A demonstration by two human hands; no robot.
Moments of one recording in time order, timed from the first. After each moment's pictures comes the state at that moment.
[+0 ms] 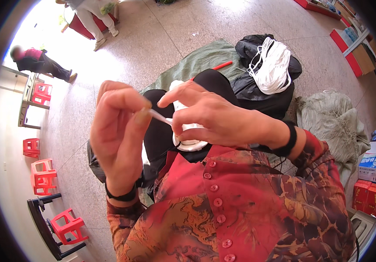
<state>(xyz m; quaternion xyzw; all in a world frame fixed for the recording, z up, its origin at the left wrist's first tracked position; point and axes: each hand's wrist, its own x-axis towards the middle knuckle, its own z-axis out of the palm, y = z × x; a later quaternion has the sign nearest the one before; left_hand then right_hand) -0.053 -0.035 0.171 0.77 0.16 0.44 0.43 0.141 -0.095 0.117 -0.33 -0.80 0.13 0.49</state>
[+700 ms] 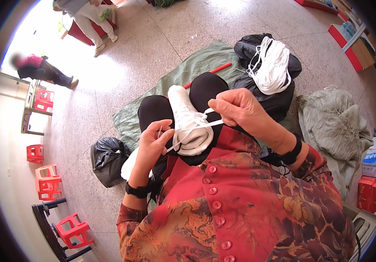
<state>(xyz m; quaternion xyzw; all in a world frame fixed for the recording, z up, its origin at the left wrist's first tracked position) -0.077 -0.017 0.046 0.61 0.42 0.19 0.64 0.186 -0.131 0.089 -0.45 -0.47 0.53 0.55</state>
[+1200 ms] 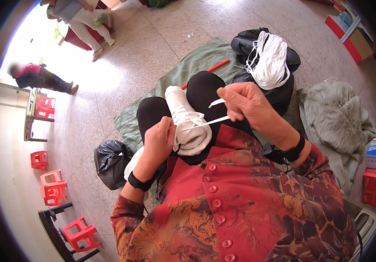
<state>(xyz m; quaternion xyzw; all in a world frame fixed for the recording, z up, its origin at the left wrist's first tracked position) -0.051 -0.006 0.035 0.92 0.29 0.17 0.18 0.203 -0.139 0.074 -0.47 -0.42 0.52 0.58</state>
